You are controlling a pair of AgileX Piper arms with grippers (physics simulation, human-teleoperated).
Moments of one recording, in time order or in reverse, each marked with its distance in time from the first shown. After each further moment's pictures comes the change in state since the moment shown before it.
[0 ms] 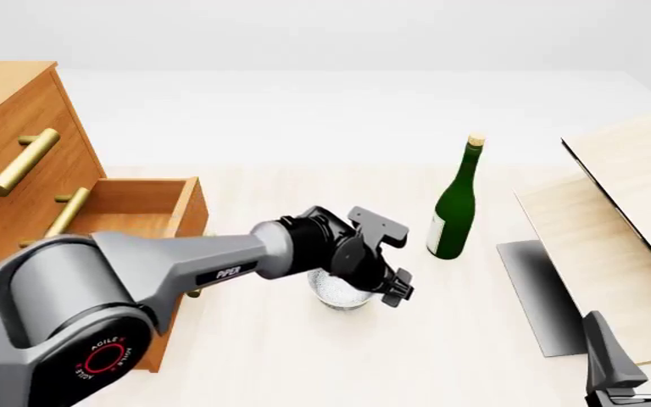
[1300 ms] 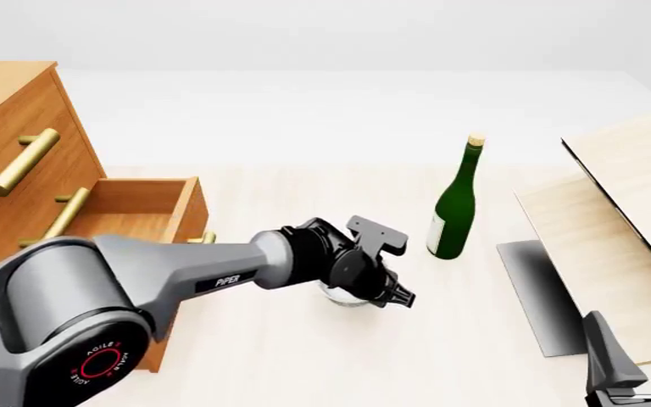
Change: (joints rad) left arm -0.015 -0.009 0.059 -0.067 -0.044; right arm 0.000 0.000 0.000 0.000 0.000
